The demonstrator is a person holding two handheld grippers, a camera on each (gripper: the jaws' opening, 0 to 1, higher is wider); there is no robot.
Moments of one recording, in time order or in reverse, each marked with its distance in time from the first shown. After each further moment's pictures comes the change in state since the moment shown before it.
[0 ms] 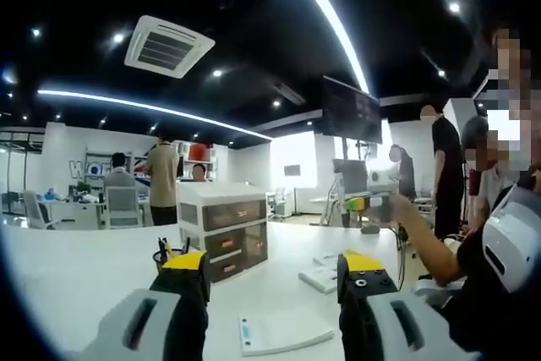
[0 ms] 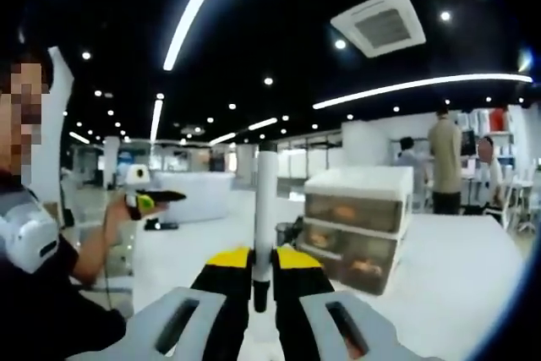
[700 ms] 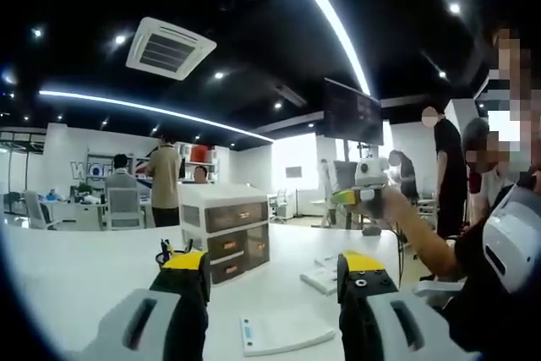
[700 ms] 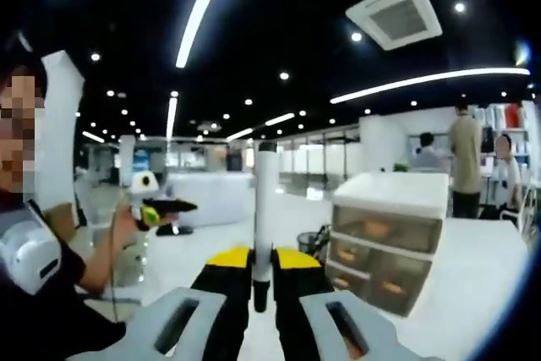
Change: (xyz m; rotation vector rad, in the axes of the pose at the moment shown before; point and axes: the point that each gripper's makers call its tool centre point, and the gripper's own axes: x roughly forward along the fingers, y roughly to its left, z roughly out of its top) left arm -0.003 0.003 0.003 0.001 -0.010 0.008; right arm 0.059 0.024 0.021 0.009 0.027 0.097
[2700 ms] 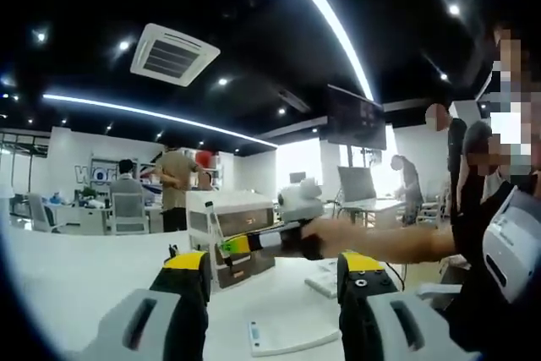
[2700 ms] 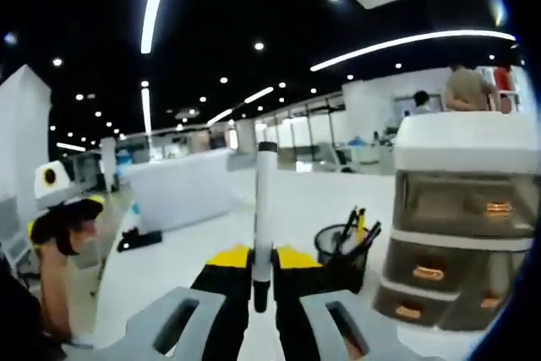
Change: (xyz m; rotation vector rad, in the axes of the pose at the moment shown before) left arm -0.011 0.006 0.009 0.006 -0.032 0.021; right arm 0.216 -0.024 -0.067 0.147 0.107 -0.109
